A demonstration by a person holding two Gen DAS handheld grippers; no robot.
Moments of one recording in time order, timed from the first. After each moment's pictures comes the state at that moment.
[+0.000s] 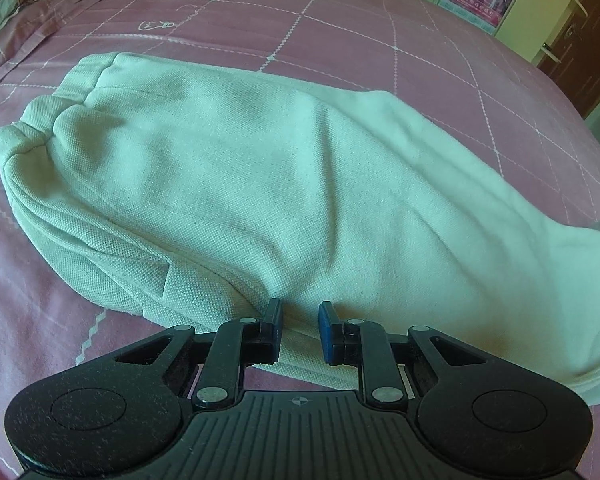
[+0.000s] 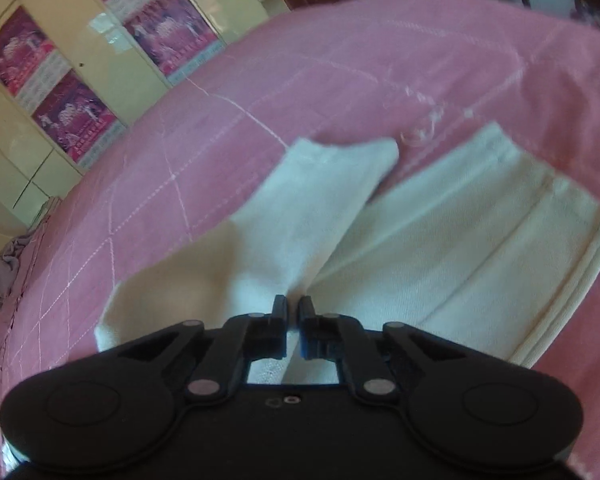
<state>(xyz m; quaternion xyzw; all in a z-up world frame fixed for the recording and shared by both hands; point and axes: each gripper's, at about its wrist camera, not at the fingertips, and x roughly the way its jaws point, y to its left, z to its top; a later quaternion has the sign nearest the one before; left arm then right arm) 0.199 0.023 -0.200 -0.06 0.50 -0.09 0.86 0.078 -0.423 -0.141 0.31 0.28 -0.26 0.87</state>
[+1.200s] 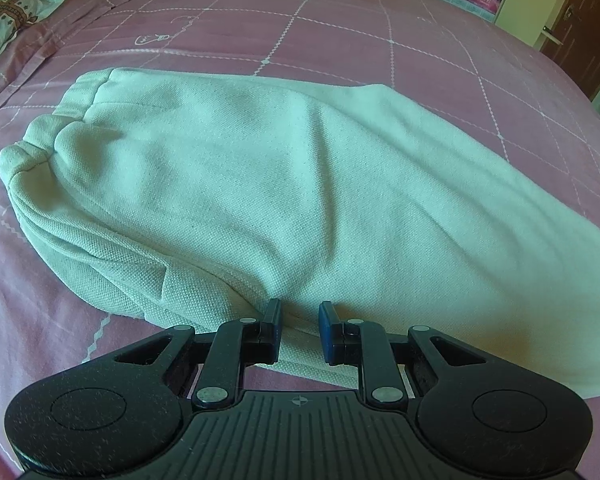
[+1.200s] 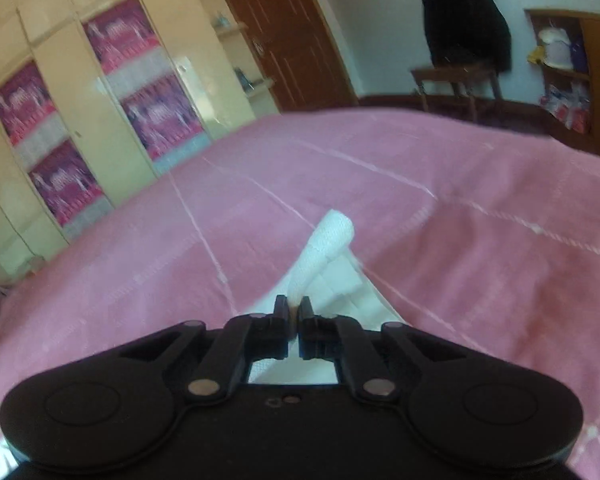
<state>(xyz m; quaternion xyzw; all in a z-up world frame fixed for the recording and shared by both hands) 0.198 0.012 -0.198 -0.02 0.50 -0.08 0.86 -0.013 -0.487 -0.127 0.27 0.22 -0.34 0.88</state>
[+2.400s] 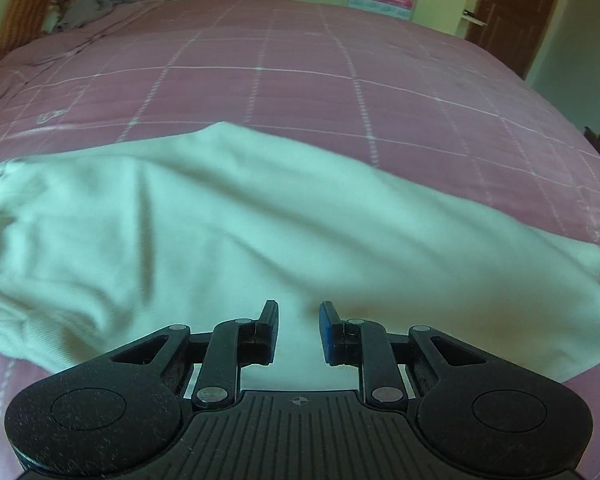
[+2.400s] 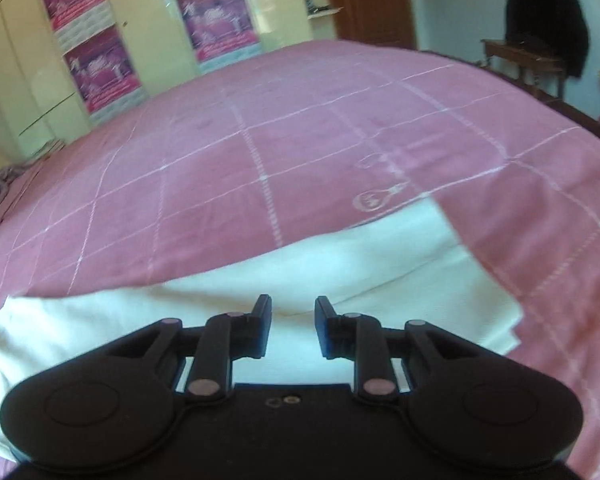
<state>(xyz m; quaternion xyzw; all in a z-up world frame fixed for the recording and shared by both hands) 0.177 -0.108 -0.164 0.03 0.45 -0.17 0.87 0.057 -0.463 -0.144 0.19 0.33 -0.23 0.90</state>
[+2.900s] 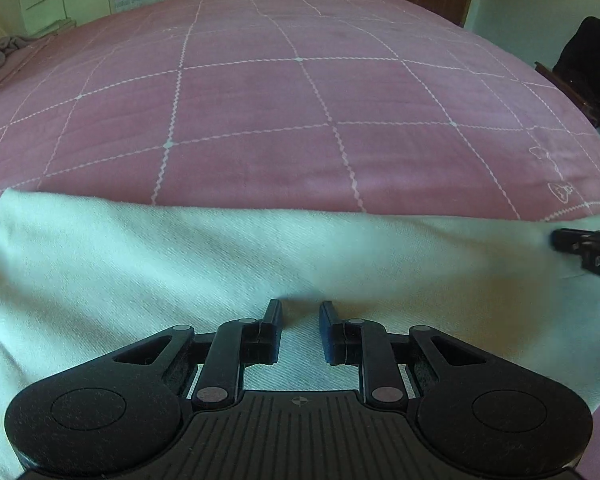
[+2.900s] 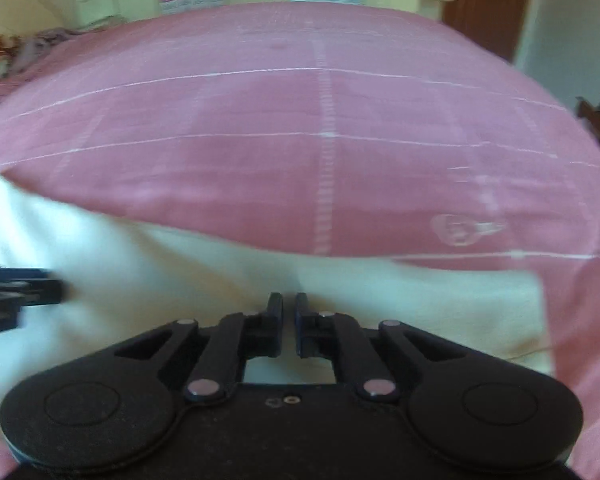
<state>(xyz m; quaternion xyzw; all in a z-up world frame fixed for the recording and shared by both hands) 0.193 -0.285 -0.197 0.11 0.44 -0.23 0.86 0.127 -0.485 -0.172 0.02 0.42 -0.18 0.89</state>
